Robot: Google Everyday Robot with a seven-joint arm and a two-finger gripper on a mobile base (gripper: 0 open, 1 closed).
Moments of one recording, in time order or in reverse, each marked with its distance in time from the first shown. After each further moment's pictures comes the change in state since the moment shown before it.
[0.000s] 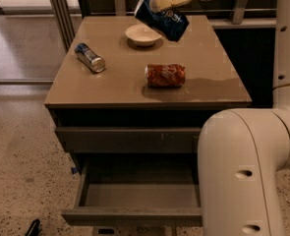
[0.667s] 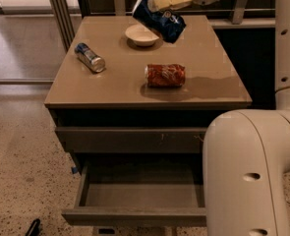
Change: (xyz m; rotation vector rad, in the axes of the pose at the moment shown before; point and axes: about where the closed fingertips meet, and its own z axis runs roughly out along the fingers) arm 0.001 -0.002 0.004 -0.048 -0.042 0.072
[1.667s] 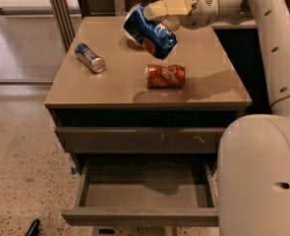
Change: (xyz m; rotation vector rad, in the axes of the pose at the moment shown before) arm 0.027 0.027 0.034 -0.372 -0.039 0.285
